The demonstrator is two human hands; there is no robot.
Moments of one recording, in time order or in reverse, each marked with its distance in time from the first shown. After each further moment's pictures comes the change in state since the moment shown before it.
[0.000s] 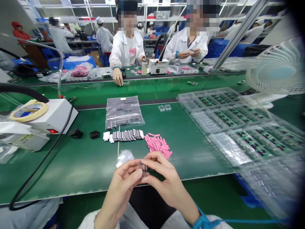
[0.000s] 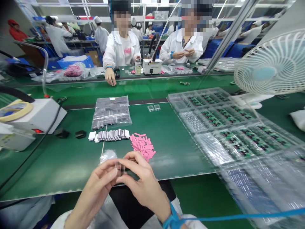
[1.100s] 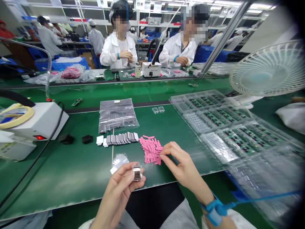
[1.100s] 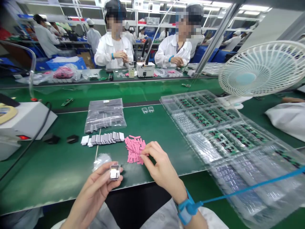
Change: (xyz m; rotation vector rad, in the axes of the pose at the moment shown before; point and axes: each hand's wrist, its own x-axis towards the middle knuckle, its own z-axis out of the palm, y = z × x) left_hand 0.001 -0.002 -0.003 -0.097 -0.005 -0.103; right_hand 0.011 0.011 -0.065 -0.358 0.069 -0.018
